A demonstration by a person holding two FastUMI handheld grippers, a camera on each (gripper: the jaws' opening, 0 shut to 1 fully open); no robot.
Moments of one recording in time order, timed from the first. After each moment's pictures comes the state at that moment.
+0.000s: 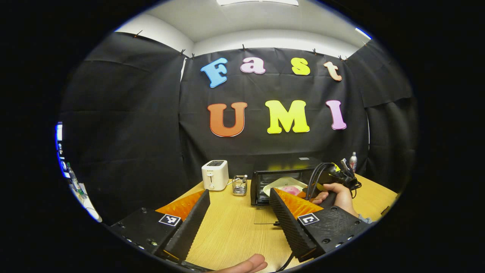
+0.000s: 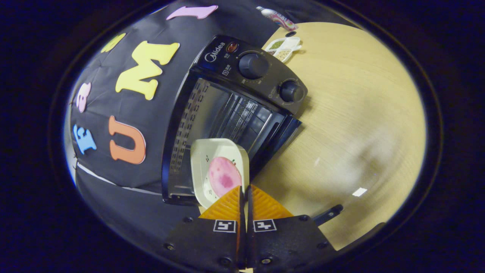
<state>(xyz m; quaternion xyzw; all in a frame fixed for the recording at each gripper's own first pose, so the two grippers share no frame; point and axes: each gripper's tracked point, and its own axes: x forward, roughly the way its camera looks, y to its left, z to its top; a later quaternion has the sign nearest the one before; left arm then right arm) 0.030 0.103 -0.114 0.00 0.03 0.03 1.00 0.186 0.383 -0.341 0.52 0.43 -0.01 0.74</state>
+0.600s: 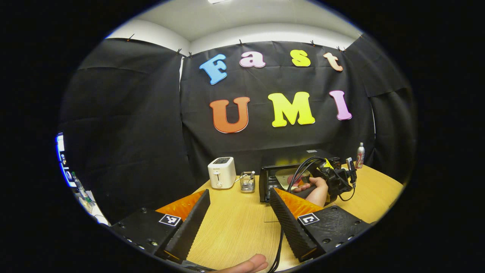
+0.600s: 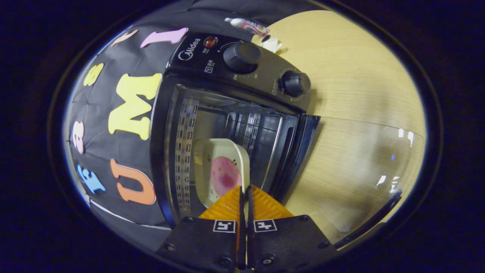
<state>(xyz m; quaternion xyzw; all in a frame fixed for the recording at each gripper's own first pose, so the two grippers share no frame) 0.042 0.114 -0.118 0.02 0.05 0.05 1.00 0.261 0.400 -0.355 0.62 0.32 -0.09 0.71</state>
